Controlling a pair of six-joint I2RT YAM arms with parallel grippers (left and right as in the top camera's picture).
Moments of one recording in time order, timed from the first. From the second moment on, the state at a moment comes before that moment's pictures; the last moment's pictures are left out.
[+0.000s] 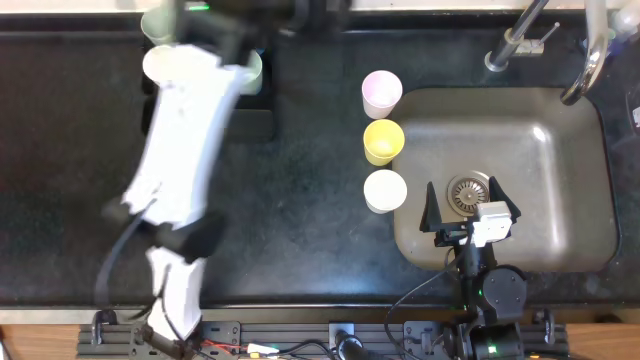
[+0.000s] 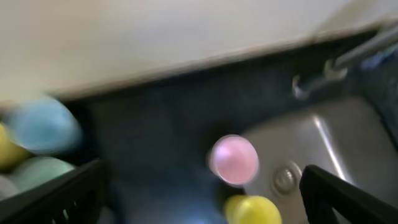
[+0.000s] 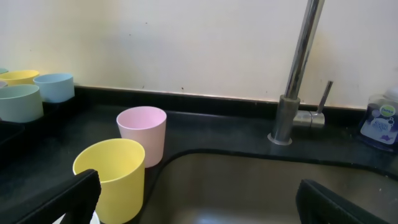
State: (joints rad) left arm -0.49 2.20 2.72 -1.29 0.06 -0.27; right arm 0.13 0.01 0.02 -0.02 0.03 -0.01
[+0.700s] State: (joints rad) left arm -0.57 2.60 2.82 -1.42 0.14 -0.77; right arm 0.13 0.01 0.02 -0.02 0.03 -0.01
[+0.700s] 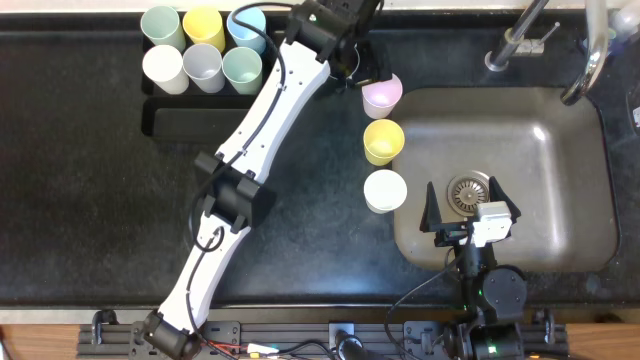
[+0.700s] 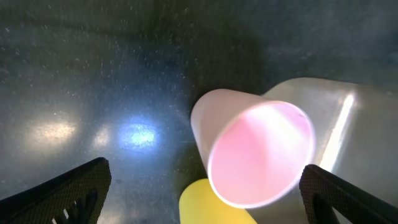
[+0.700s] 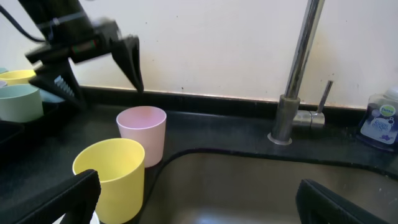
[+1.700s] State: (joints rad) left arm -0.56 2.67 2.82 -1.47 0.14 -0.81; right arm 0.13 0.01 0.02 -0.02 0.03 -0.01
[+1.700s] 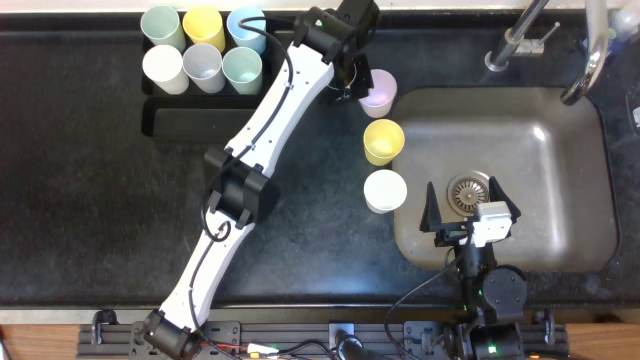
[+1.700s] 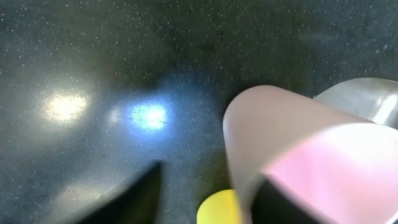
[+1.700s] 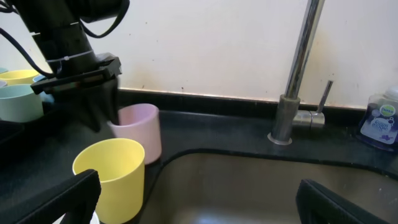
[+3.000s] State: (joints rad) left arm 0.19 1.74 1.71 -1.24 -0.08 -0.77; right arm 0.13 0.01 0.02 -0.02 0.03 -0.01
